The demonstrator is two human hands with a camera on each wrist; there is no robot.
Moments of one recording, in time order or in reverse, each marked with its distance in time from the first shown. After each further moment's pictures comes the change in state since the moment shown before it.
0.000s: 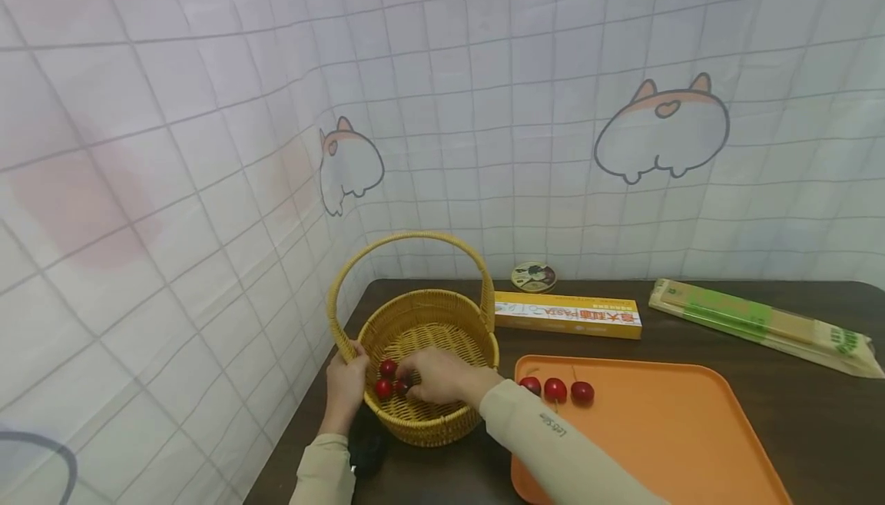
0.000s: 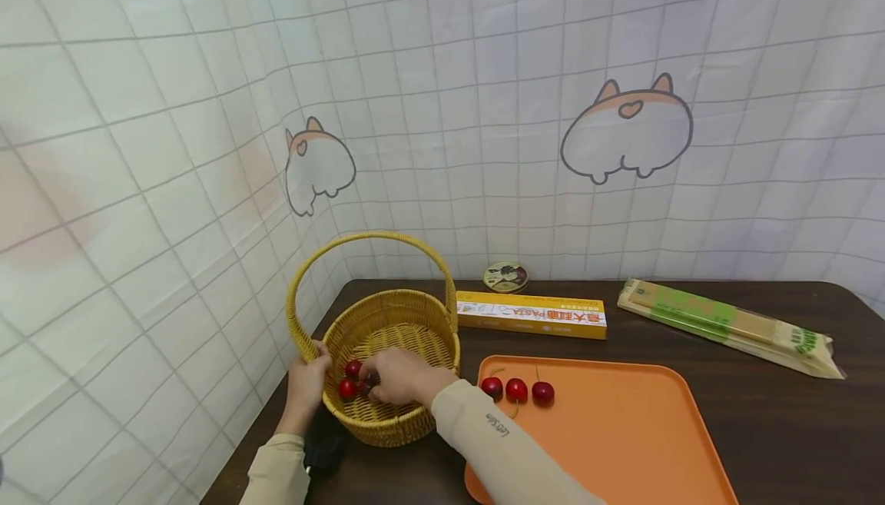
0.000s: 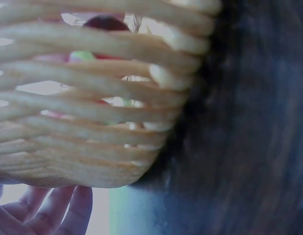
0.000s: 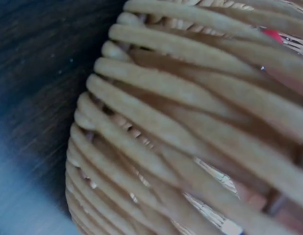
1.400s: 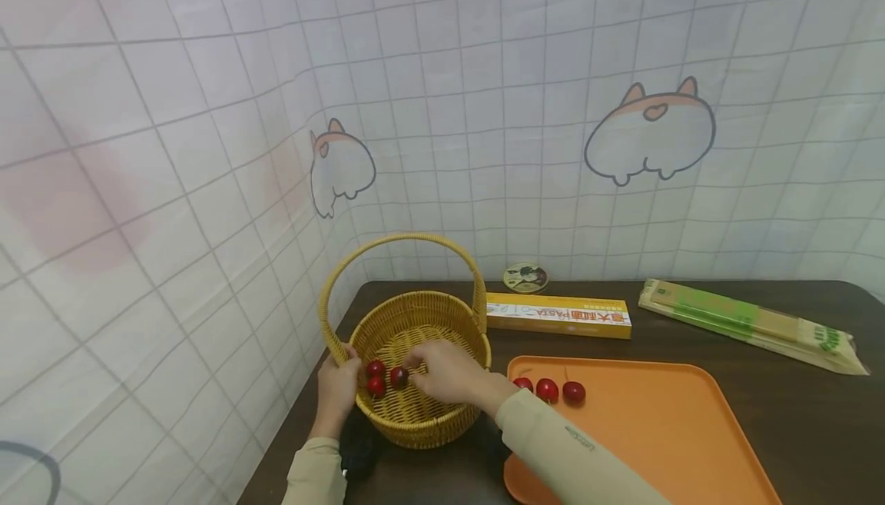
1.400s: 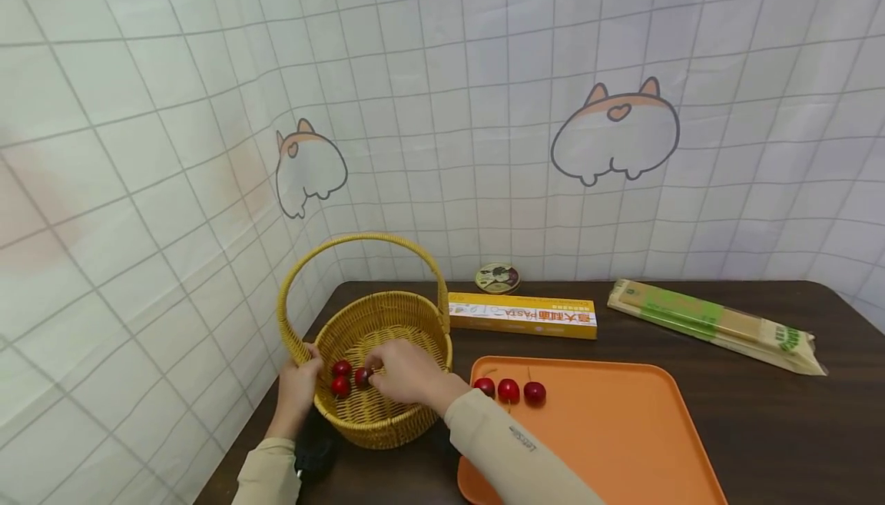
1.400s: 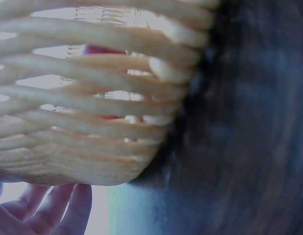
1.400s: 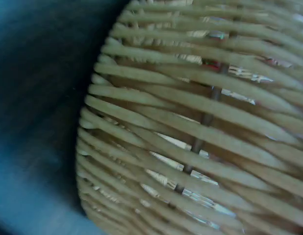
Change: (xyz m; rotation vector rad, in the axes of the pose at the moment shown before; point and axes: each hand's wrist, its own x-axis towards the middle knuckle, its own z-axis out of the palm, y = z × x) left_hand 0.001 0.001 -0.001 -0.002 0.000 -0.010; right_hand -0.029 -0.004 -0.019 0.096 0.179 0.061
